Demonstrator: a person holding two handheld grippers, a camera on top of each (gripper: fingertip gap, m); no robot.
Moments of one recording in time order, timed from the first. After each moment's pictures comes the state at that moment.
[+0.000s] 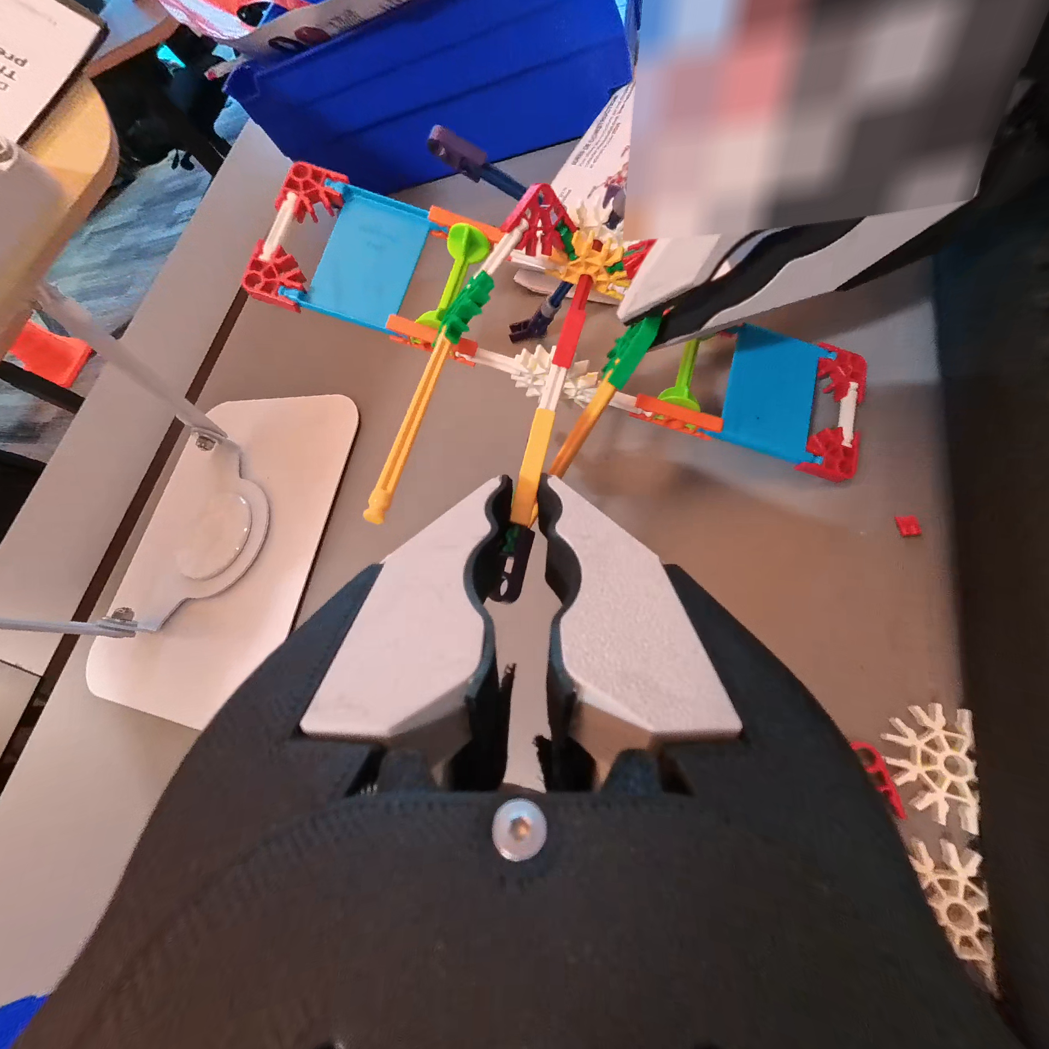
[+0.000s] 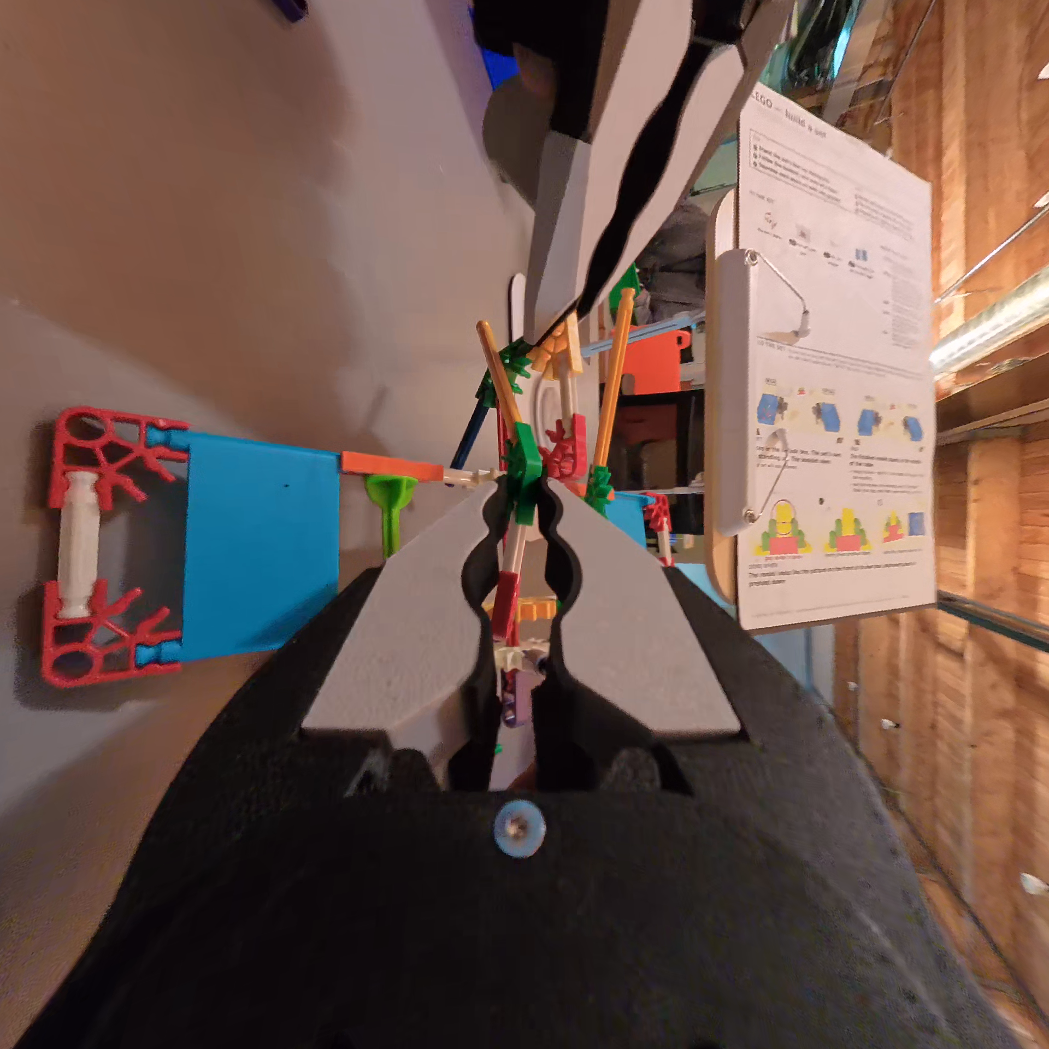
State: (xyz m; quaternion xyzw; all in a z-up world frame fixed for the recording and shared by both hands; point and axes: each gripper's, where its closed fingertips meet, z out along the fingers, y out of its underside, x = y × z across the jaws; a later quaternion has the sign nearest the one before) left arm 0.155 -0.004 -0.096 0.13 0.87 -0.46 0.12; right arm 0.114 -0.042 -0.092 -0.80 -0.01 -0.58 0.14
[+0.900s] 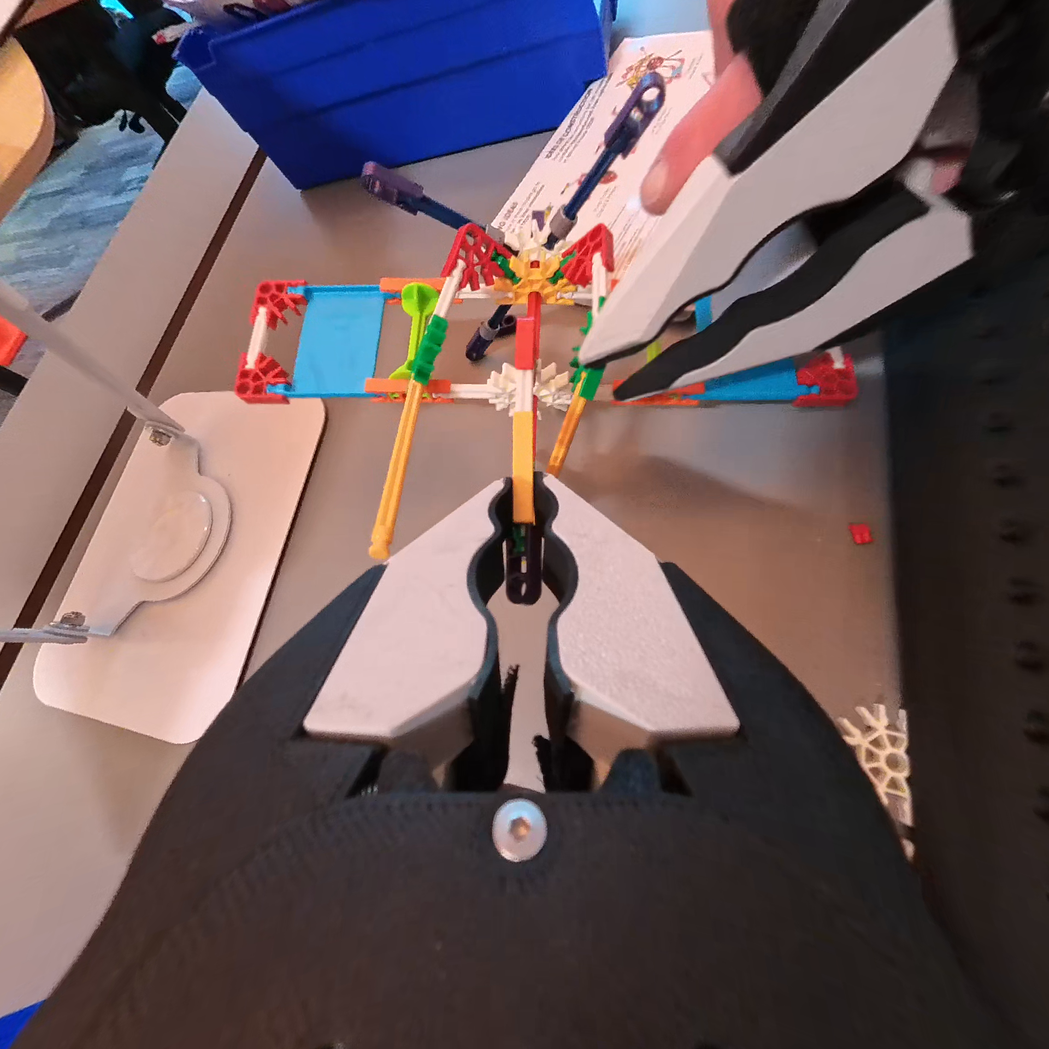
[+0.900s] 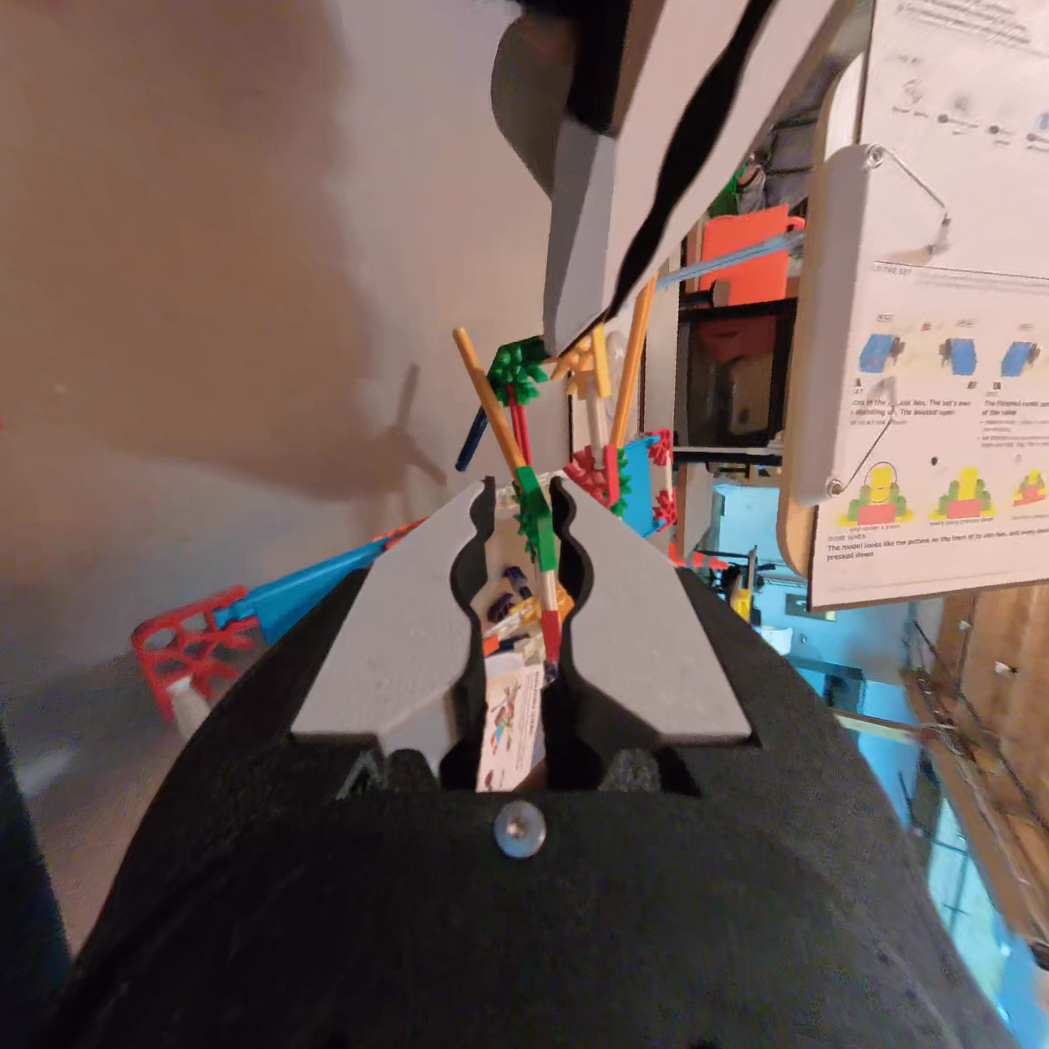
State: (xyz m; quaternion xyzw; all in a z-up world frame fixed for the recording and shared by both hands) left arm 0.144 -0.007 -0.098 0.12 0.88 -0.45 0.09; right arm 0.117 -0.037 -0.104 -0.85 0.06 -0.51 0.09
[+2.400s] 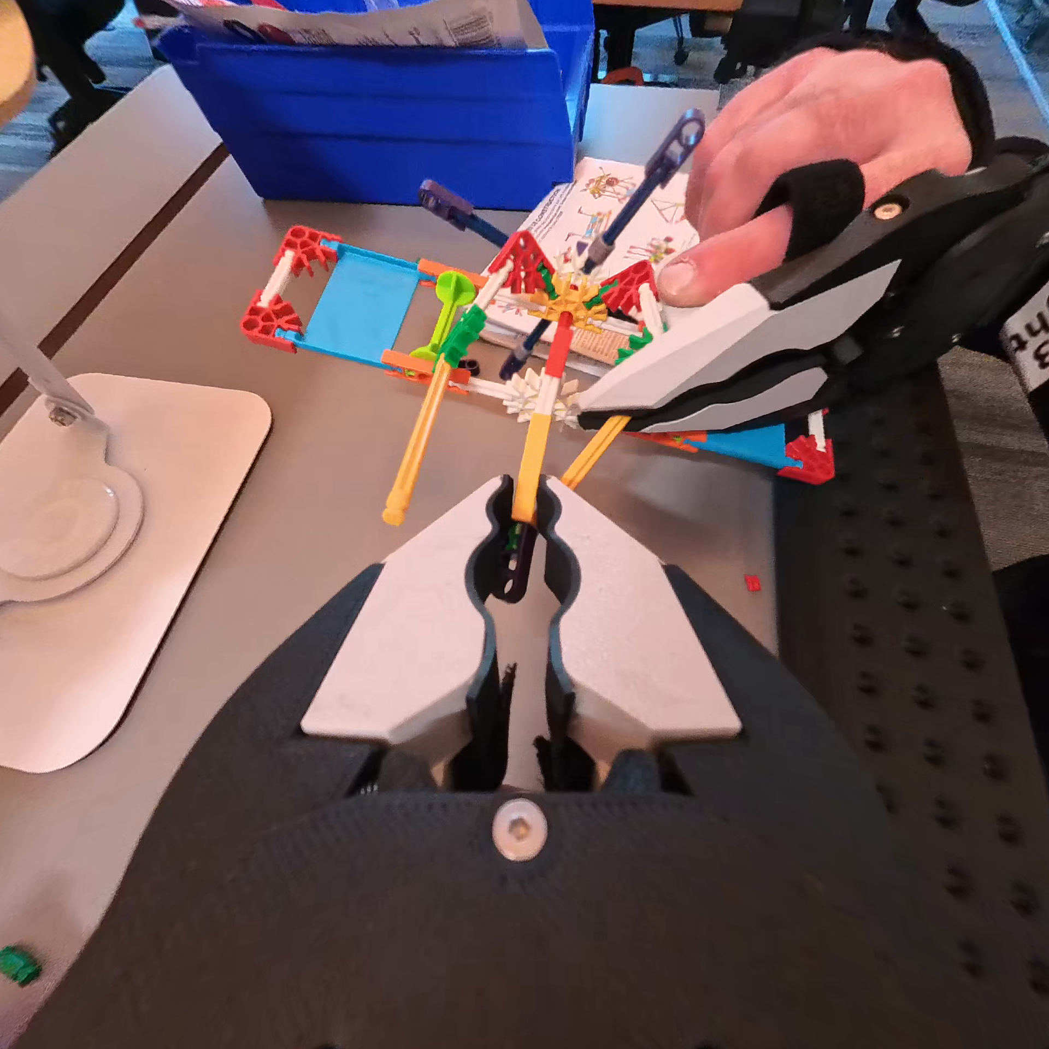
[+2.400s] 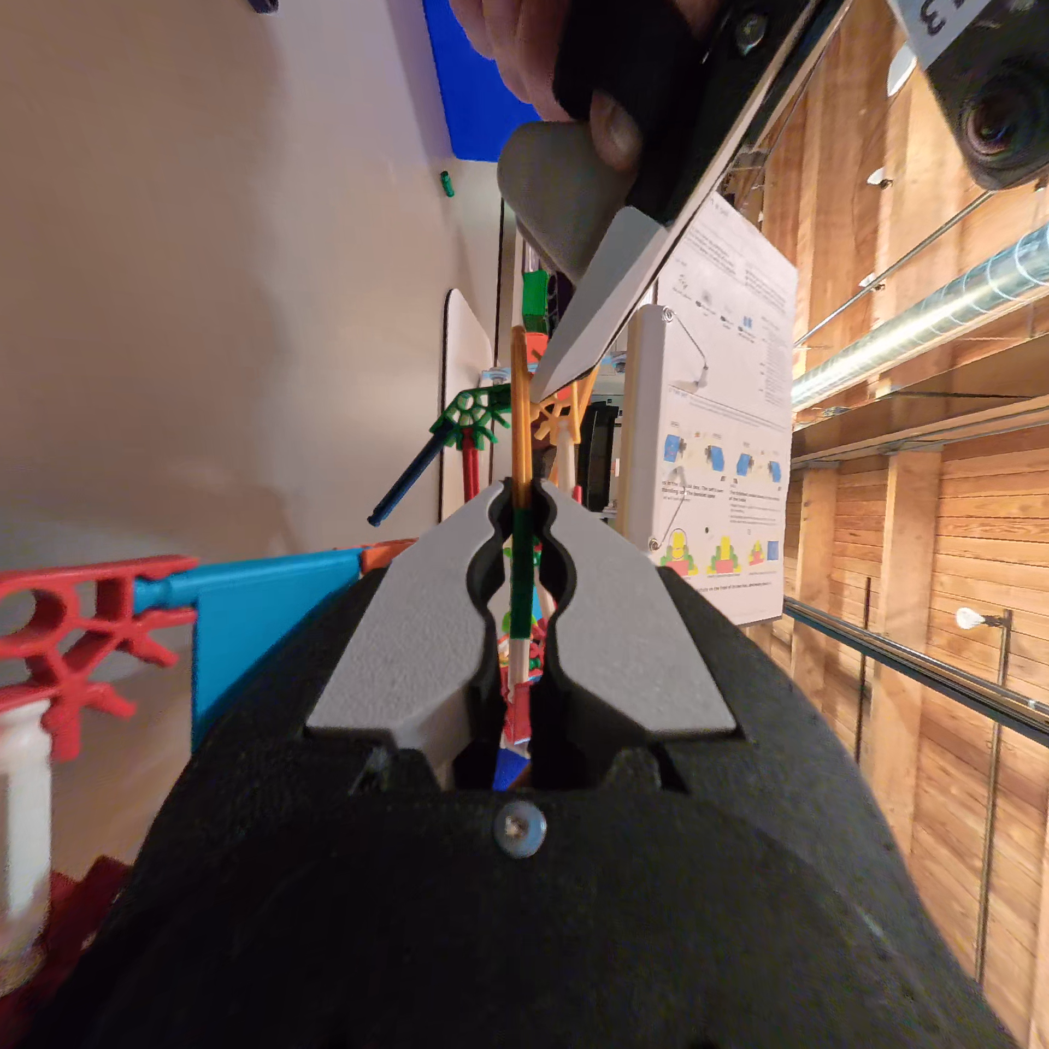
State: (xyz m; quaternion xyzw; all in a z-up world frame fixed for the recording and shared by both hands) left arm 0.134 -0.007 -0.078 0.06 0.87 -0.49 -0.02; right arm 0.115 -0.023 -0.078 -0.75 -0.07 -0.65 0.08
